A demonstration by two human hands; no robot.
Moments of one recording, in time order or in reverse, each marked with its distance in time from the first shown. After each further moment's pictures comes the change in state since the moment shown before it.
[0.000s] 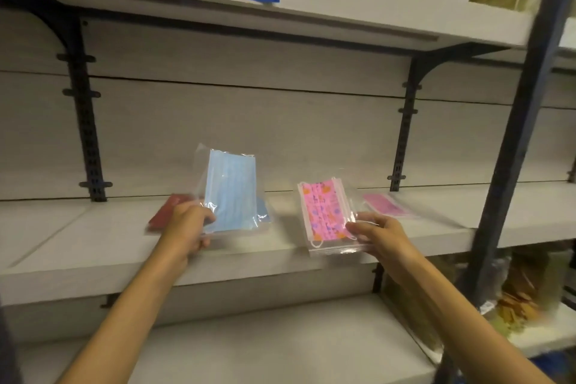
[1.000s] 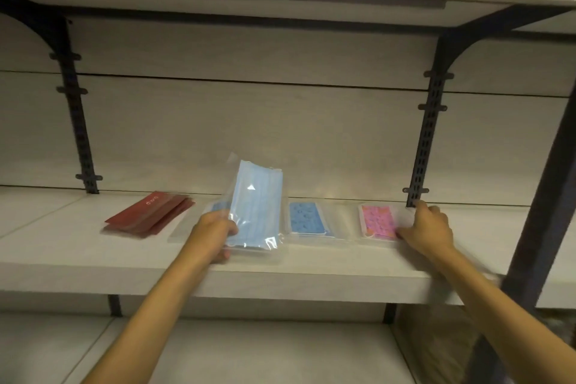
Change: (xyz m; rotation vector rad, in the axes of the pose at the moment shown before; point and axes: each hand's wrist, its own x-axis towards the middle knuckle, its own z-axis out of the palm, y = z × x) left_hand 0.012 -0.014 0.154 0.106 0.013 -0.075; right_hand 0.206 0.039 -0.158 -1.119 0.178 -0.123
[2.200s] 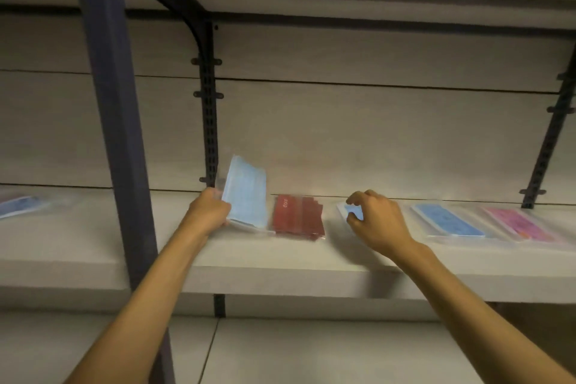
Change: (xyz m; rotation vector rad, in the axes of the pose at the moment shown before) left_hand 0.117 -0.047 -0.323 0.328 0.111 0.083; right_hand -0.170 -0.382 0.082 -0.014 0.087 -0.487
